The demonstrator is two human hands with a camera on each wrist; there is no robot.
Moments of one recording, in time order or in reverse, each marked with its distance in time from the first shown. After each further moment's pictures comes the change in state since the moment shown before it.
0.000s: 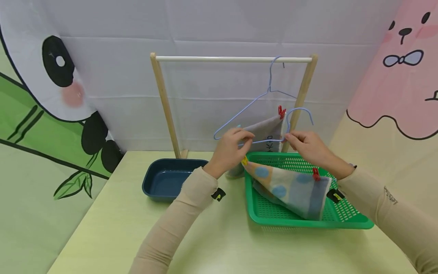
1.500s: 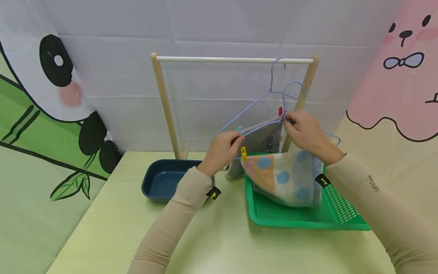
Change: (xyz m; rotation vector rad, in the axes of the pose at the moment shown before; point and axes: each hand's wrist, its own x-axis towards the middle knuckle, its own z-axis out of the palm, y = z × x) left_hand -0.004 -0.017 -0.013 -0.002 -0.041 -0.120; right_hand 0.044 -0.007 -0.002 -0.319 0.298 -0.254
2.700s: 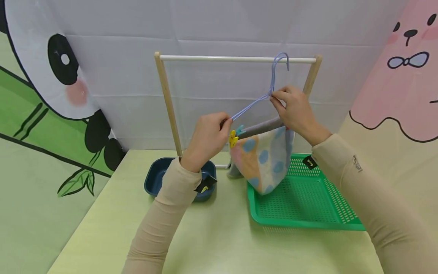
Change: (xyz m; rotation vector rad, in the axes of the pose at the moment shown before) left_hand 0.011 0.065 -0.074 0.141 0.081 -0.108; right_hand 0.052 -0.026 0.003 -0.040 0.115 -0.119
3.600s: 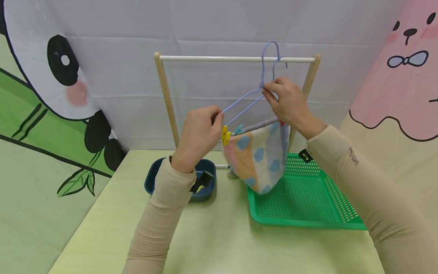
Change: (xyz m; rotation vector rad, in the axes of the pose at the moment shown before) left_hand -0.002 0.020 -0.028 0.039 0.047 -0.083; right_hand 0.021 -0.020 -0.005 -0.026 -0.025 -0.017
